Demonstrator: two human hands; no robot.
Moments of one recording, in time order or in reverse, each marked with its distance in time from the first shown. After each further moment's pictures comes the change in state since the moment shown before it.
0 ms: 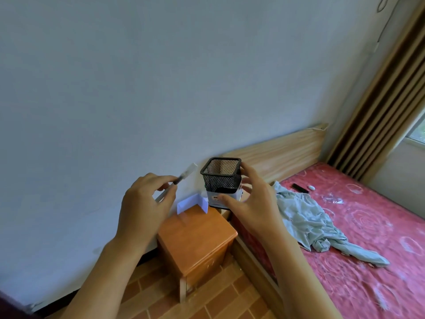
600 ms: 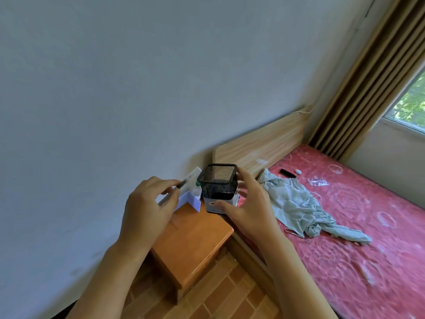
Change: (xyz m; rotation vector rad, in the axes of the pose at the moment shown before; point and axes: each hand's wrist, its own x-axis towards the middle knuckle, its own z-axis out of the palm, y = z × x) left_hand 0.097 -0.113 0.073 -0.131 -0.173 0.020; right_hand 0.091 0.057 0.084 -0.074 0.003 0.147
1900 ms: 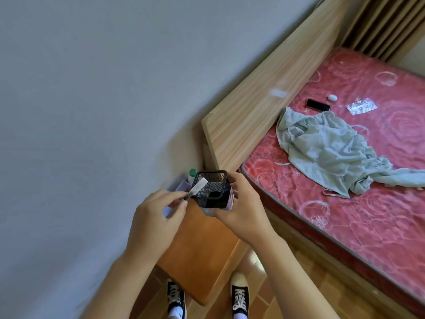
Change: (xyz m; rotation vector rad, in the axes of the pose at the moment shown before) left_hand 0.160 -0.209 0.273 0.078 -0.497 -0.184; right_hand 0.210 0.298 0.132 0.116 -0.103 0.450
